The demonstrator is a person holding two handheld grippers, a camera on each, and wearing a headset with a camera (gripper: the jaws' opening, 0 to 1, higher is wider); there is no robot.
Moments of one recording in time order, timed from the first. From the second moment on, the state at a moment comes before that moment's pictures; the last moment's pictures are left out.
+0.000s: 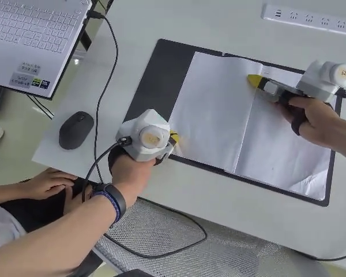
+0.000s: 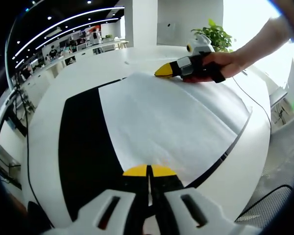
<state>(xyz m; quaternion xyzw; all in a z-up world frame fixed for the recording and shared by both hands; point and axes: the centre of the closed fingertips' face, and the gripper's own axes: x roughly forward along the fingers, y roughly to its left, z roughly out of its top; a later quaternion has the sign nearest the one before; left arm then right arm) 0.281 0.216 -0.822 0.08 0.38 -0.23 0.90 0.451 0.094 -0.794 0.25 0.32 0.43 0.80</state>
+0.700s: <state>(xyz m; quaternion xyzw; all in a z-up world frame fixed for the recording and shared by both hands) 0.279 0.215 -0.818 0.08 0.38 -0.23 0.89 0.399 0.103 -0.785 0.24 0.32 0.47 0.79</state>
